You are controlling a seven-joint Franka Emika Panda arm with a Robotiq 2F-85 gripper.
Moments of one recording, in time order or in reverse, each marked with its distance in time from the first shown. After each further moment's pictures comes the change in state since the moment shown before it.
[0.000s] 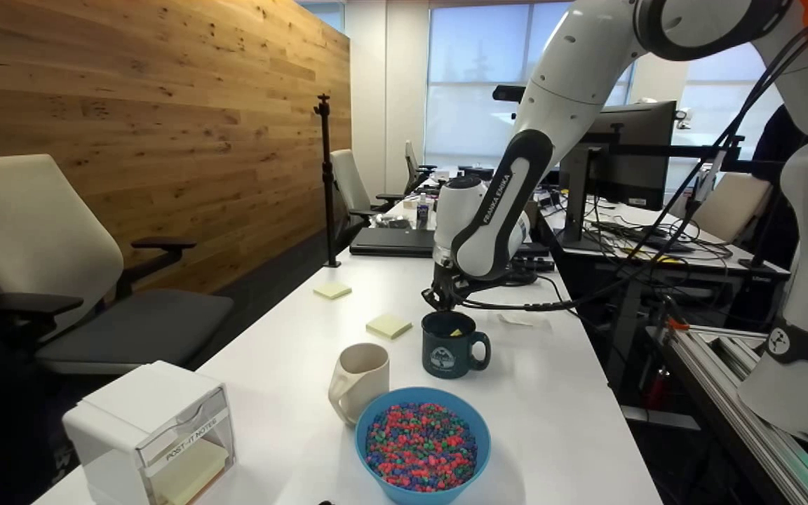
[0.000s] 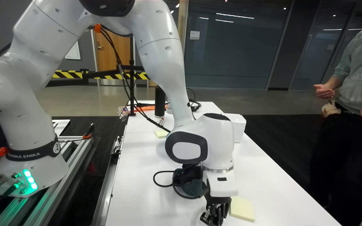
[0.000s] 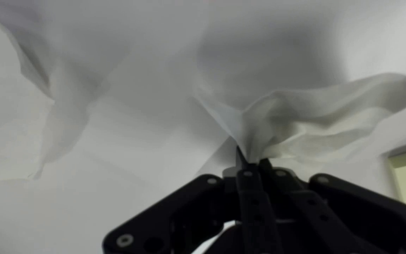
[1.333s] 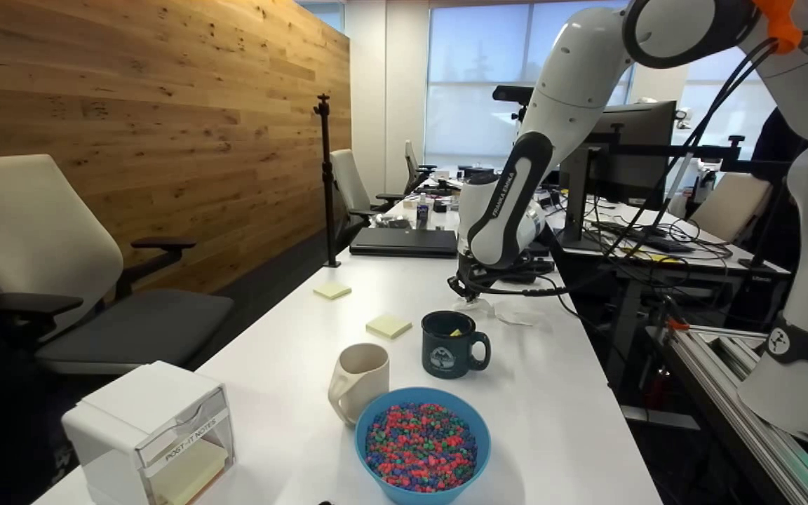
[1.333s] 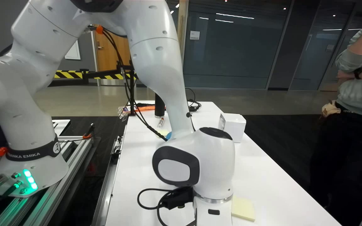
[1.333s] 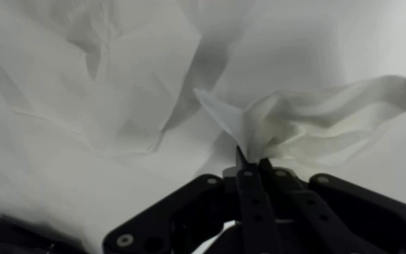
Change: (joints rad) arm -0.111 0.005 -0.047 -0.022 0.000 0.000 0.000
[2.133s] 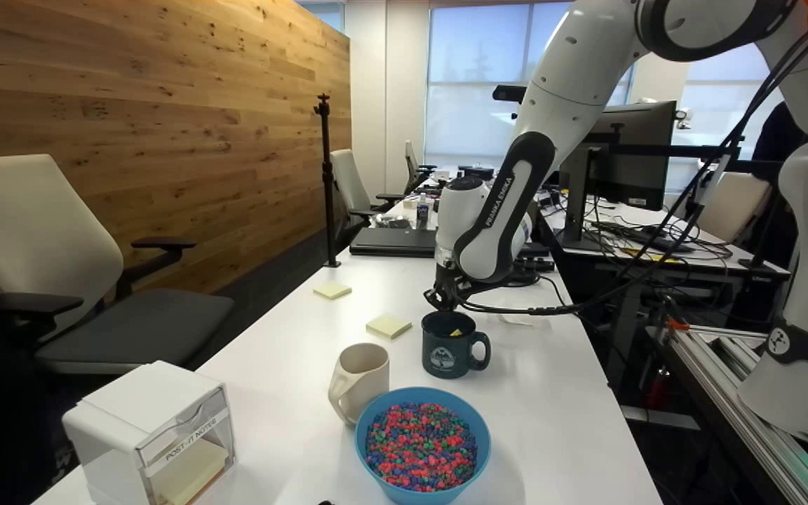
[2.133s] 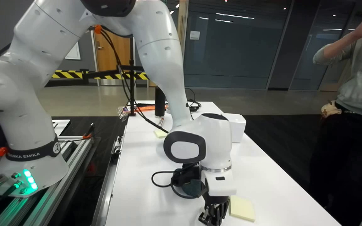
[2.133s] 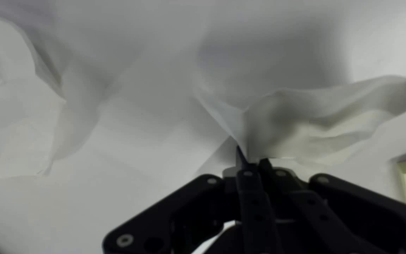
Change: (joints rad) arm 0.146 0.000 0.015 0.006 -0.001 0.009 -0.002
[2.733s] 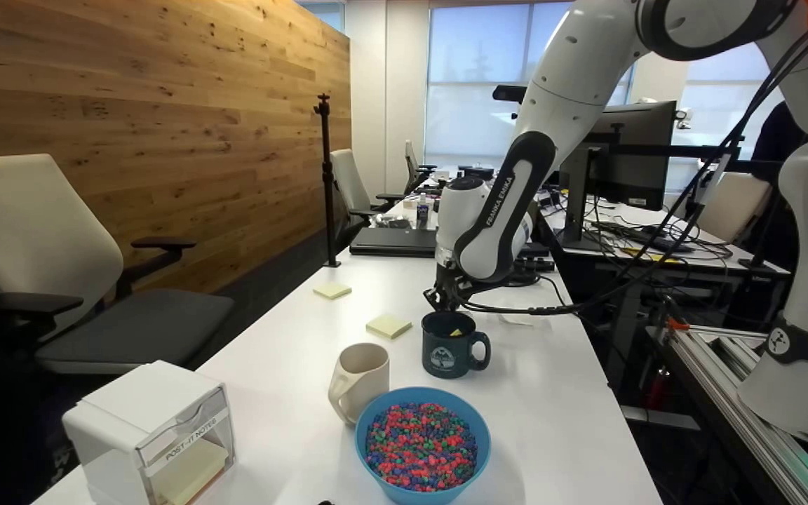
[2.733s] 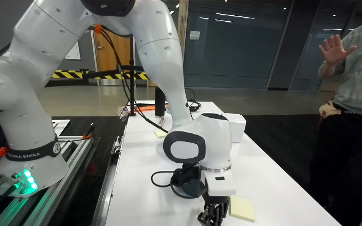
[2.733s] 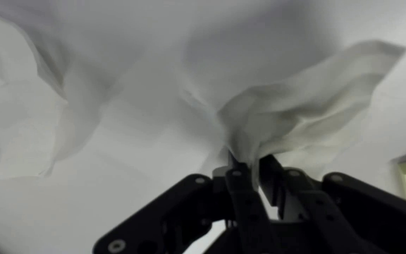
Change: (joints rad) arm 0.000 -0.003 0.000 -0.004 0.000 0.000 -0.001
